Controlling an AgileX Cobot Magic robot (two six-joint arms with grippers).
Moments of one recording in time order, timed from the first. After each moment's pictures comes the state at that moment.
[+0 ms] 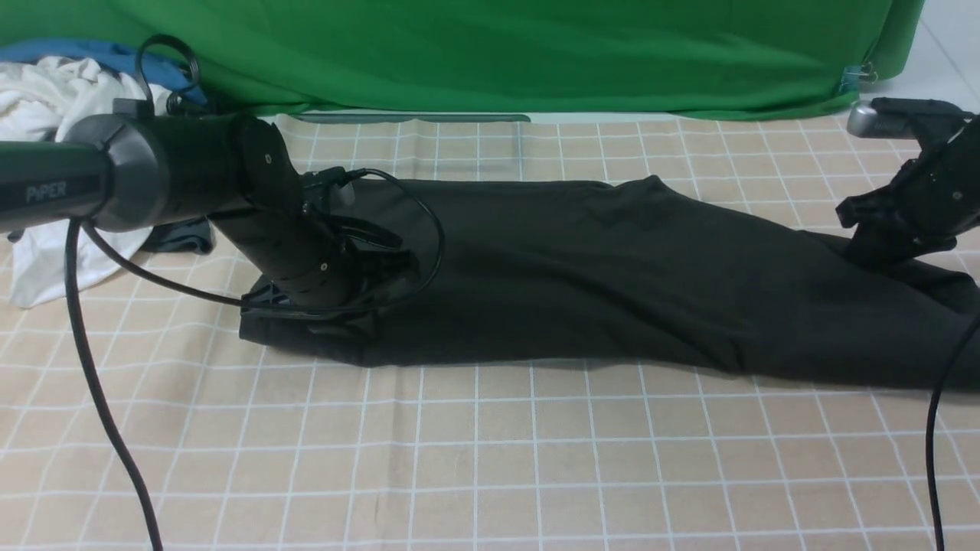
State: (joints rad) right arm -0.14 2.06 -1.53 0.28 0.86 -0.35; left arm -0.20 1.95 -1.26 -0.24 0.71 -0.16
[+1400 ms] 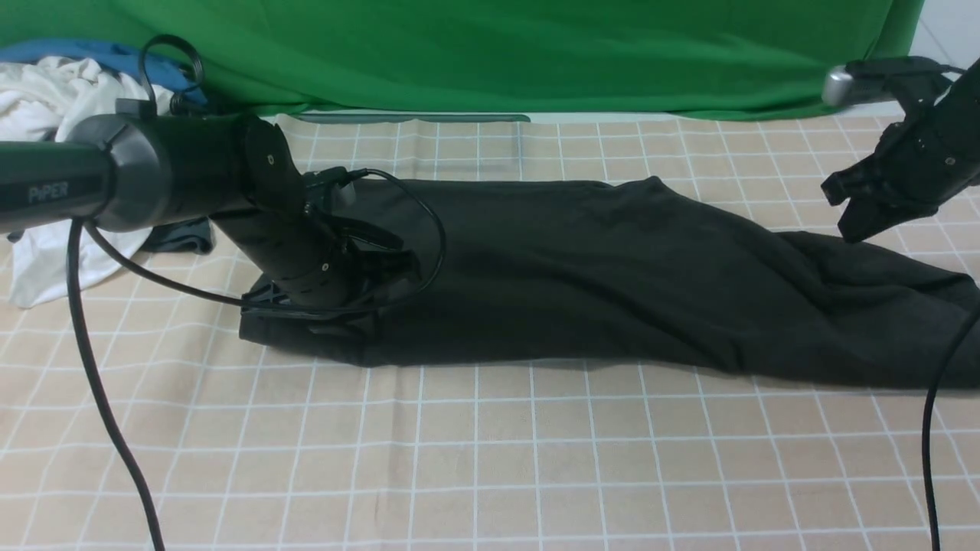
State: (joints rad) right arm -0.07 1.98 -1.56 0.23 0.93 -0.35; left arm -0.21 1.95 -1.27 -0.23 0.71 -0.17
